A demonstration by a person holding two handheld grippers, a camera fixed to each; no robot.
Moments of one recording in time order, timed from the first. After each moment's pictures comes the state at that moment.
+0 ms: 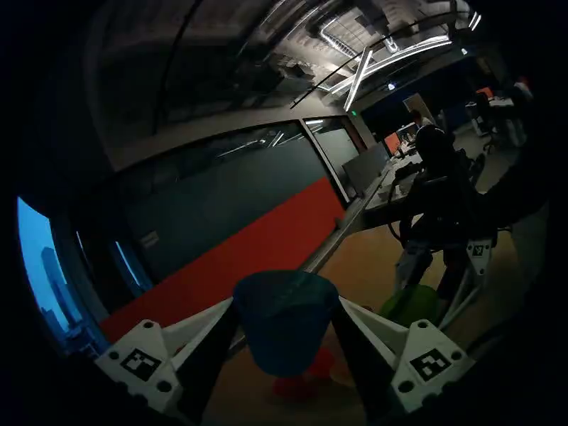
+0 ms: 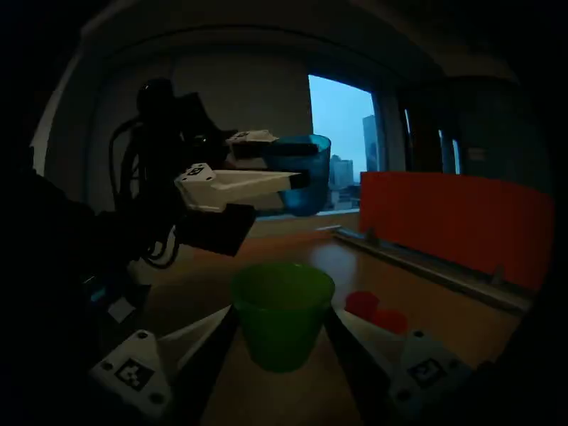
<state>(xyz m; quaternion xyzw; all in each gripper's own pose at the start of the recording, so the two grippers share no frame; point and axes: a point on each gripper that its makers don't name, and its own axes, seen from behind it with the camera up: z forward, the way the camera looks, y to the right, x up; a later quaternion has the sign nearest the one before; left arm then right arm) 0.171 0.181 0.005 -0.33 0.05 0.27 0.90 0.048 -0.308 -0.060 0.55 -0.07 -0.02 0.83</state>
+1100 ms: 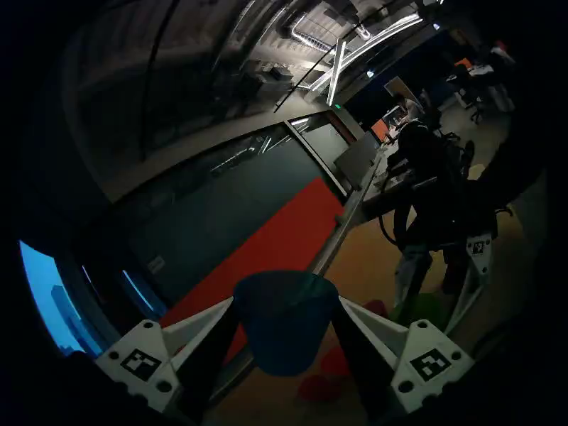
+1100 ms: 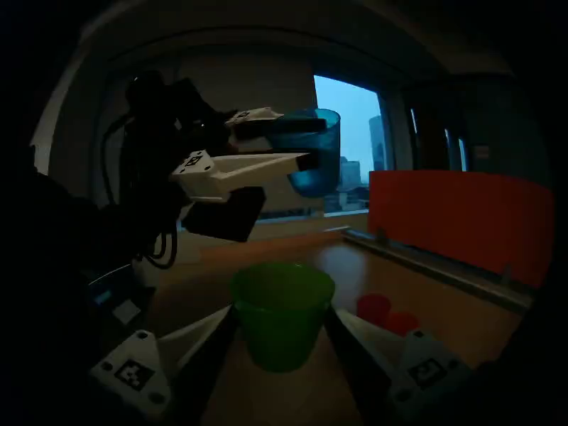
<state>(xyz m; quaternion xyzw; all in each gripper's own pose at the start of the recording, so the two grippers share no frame) 0.186 0.188 -0.004 -0.32 0.09 0.34 0.88 0.046 -0.328 -0.060 0.57 -0.07 -0.02 0.82</state>
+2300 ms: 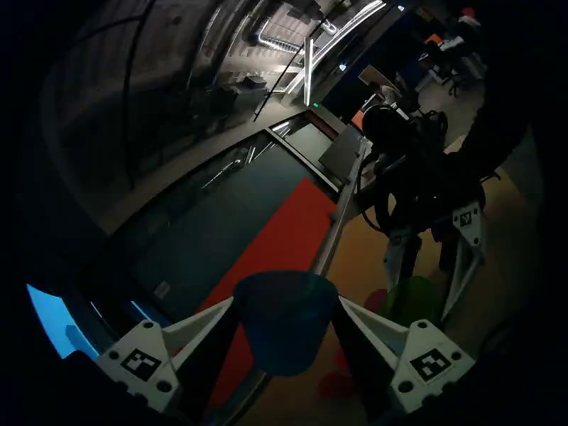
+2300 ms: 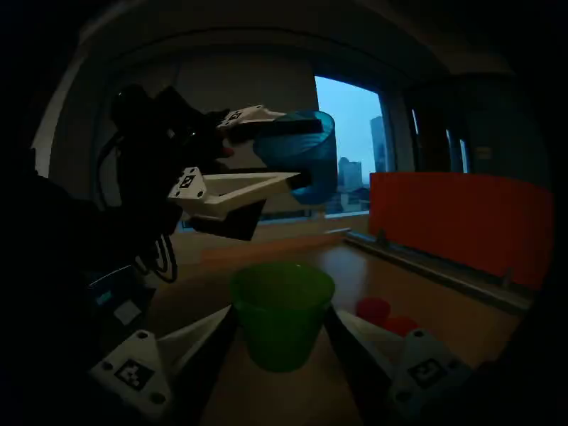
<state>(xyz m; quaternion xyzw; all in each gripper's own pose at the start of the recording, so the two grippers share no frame) 0.181 0.194 -0.015 -0.33 0.12 0.41 0.84 0.052 -0.331 -0.056 0.57 -0.07 -0.02 0.82</state>
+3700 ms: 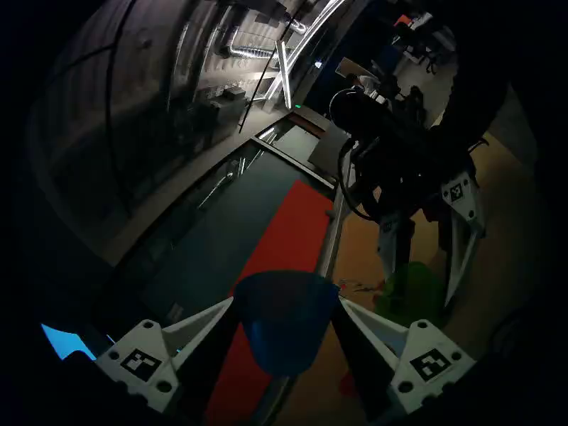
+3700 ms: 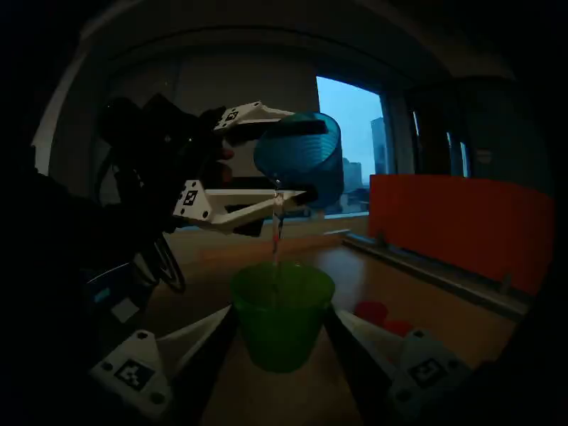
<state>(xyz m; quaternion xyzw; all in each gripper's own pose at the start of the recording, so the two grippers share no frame) 0.175 0.203 -0.008 -0.33 0.16 0.47 0.80 0.054 -0.332 -0.052 0.57 -0.06 -0.02 0.82</state>
